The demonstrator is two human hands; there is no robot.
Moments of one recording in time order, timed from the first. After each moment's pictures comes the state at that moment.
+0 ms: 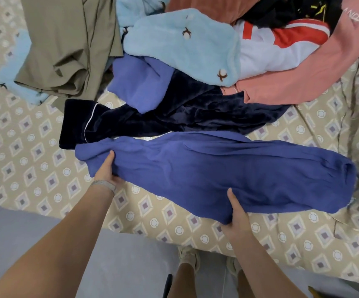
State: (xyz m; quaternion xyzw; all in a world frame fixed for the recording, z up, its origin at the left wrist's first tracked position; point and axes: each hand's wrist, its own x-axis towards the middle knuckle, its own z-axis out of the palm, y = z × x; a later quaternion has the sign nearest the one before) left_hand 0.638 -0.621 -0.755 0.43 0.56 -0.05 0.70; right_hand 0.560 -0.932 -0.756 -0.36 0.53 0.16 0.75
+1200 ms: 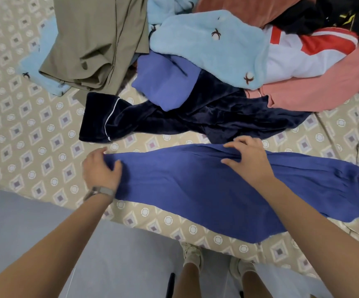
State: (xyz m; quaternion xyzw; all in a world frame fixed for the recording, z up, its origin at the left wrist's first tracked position) left_hand 0.596 -0.563 -0.739 0.91 0.34 0.02 0.22; right_hand 0.691 -0.922 -0.725 -0.95 -0.10 0.15 0.24
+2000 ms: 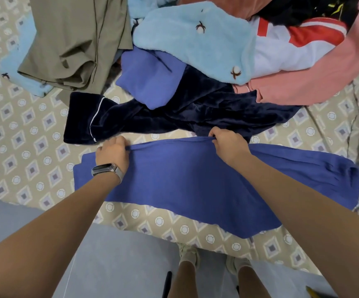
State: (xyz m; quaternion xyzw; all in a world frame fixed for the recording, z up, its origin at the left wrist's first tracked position) left_hand 0.656 -0.595 -0.753 0.97 0.18 -0.17 0.06; right_hand 0.734 -0.901 -0.744 -0.95 -0.12 0.26 0.13
